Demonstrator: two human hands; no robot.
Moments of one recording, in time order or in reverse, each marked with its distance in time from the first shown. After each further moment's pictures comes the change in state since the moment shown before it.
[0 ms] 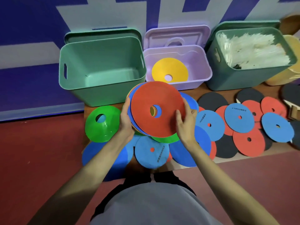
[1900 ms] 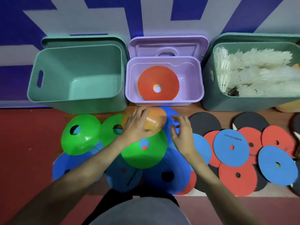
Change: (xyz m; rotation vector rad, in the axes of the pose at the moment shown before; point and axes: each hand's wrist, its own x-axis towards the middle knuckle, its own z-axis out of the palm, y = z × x) left_hand 0.109 -0.070 0.083 1.623 -0.135 0.578; right_hand 0.126 0.082 -0.052 -0.080 -0.281 -0.240
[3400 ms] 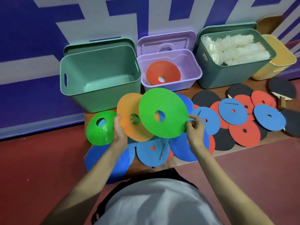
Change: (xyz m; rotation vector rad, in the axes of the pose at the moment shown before) left_hand -0.152 -0.053 -0.089 -1.493 0.295 -0.708; right_hand -0.133 -0.087 0.063 0.370 0.485 0.481
